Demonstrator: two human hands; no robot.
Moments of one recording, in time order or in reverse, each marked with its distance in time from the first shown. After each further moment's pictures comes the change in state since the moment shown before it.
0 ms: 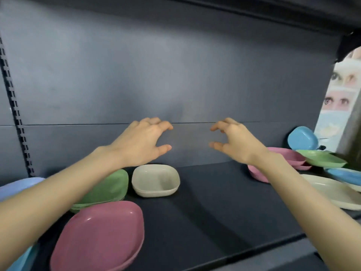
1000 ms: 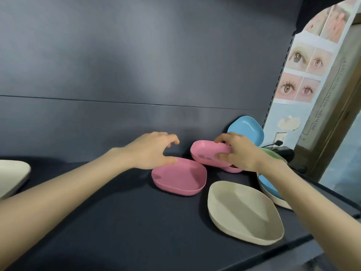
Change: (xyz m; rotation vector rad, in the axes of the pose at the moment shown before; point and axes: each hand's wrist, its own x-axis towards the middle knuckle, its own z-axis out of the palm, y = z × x) left_hand 0.231 0.243 0.189 -0.240 -0.276 0.023; right_hand -0.017 0.372 -0.037 -0.093 -0.245 0.152
